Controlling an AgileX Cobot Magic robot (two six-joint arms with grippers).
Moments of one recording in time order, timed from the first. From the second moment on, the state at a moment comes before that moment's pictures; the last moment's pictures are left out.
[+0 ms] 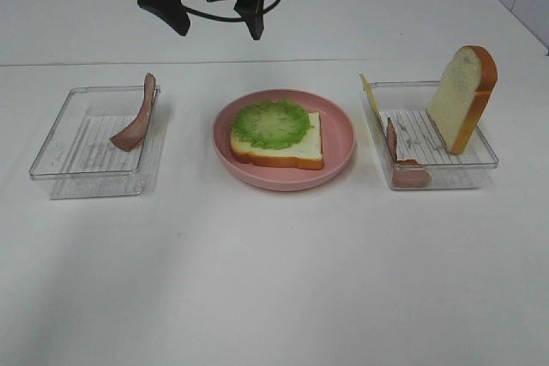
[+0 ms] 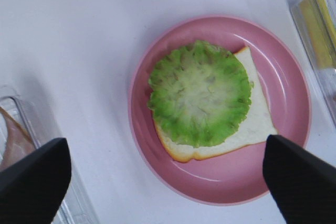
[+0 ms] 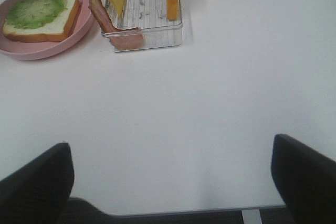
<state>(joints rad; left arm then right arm) -0.46 2.28 -2.30 -0.07 1.20 -0.19 0.01 0.00 -0.46 0.00 1.11 0.06</state>
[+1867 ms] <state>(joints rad) -0.24 2.48 -2.22 -0.06 1.10 -0.31 0.01 0.00 -0.46 0.00 1.11 0.06</state>
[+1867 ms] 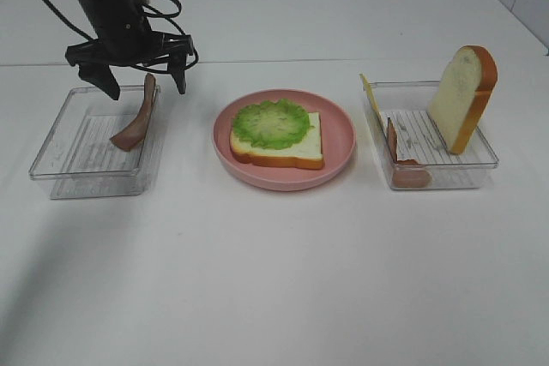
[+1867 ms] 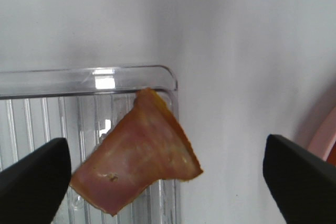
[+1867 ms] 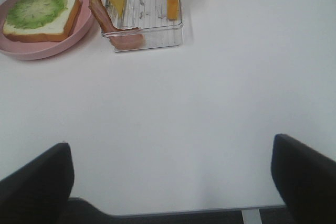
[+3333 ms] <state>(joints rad) -0.24 2.49 -2.23 -0.05 1.04 -0.41 0.01 0.00 -0.46 0.00 1.11 0.06</state>
